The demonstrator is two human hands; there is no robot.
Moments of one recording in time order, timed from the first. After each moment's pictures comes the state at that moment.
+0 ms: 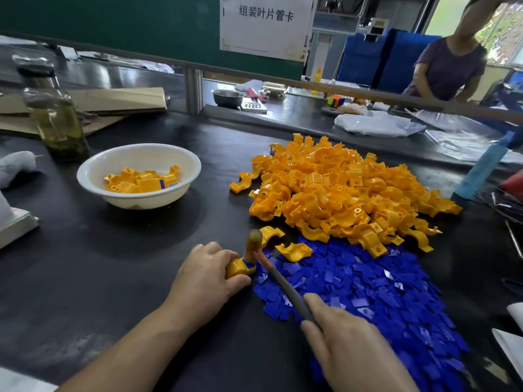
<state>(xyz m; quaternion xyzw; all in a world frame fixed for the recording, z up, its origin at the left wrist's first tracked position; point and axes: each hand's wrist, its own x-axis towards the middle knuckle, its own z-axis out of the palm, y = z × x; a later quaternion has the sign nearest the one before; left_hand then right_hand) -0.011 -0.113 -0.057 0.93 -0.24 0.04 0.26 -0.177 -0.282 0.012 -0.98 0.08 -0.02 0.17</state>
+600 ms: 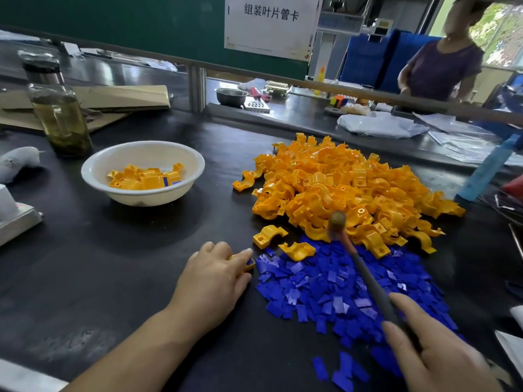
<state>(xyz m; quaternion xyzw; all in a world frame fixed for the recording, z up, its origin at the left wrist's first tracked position) -0.022 -0.111 -0.057 0.93 -0.31 0.13 0.15 -0.217 -0.319 0.019 -0.95 0.21 -0.15 0.16</state>
